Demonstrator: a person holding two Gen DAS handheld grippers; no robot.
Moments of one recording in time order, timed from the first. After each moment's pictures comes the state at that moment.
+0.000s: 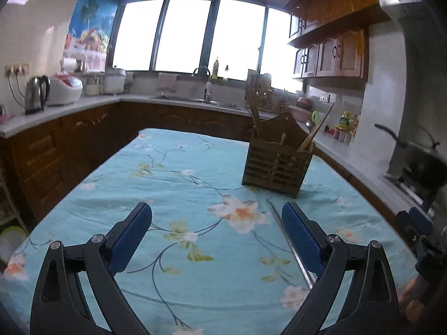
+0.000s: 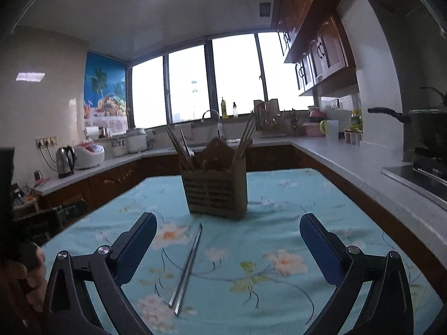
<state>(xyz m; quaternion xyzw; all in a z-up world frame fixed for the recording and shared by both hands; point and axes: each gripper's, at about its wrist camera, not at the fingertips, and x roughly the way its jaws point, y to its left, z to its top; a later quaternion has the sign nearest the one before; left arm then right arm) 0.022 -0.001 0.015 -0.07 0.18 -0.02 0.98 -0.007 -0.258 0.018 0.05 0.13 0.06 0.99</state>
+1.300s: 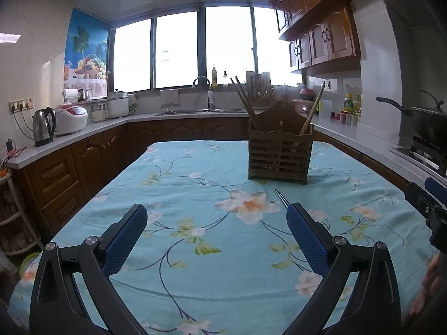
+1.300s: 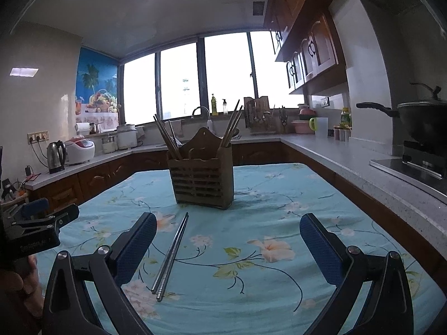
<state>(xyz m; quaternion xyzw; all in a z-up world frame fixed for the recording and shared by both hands) 0.008 -0.028 0.002 0.01 0.16 0.00 0.99 -0.018 -0.271 0.005 0.05 0.13 0.04 0.99</state>
